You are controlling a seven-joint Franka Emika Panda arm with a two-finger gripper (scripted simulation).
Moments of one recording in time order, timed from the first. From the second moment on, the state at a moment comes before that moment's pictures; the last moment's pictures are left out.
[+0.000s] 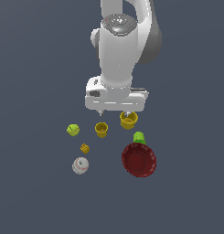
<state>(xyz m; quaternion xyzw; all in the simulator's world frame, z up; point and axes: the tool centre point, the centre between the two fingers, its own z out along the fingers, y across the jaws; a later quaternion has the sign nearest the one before) 0.007 0.010 0.254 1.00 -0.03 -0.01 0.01</state>
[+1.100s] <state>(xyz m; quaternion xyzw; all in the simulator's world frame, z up) 0.001 0.144 0.097 1.00 -0.01 0.00 0.00</state>
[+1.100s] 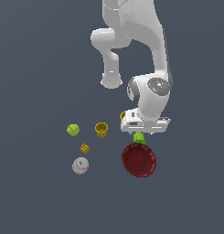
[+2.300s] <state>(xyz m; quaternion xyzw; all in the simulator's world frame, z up) 0.000 0.147 0.044 1.00 -0.01 0.00 0.00</state>
